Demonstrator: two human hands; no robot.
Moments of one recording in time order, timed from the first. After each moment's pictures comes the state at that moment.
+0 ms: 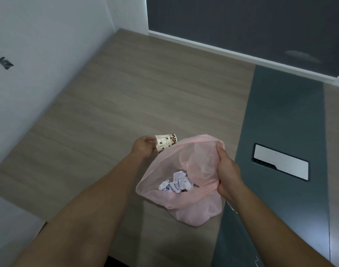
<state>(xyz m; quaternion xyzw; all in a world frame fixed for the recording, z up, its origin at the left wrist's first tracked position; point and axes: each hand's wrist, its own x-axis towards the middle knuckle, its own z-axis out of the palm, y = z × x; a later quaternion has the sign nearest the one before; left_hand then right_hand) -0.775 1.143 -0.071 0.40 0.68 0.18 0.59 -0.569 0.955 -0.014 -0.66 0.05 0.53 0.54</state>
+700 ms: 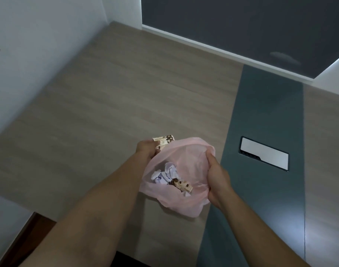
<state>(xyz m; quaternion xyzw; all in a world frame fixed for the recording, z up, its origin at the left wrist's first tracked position) -0.756 1.095 -0.084 0.33 0.68 0.15 0.64 -0.604 0.902 0.000 -0.71 0.04 0.51 0.49</state>
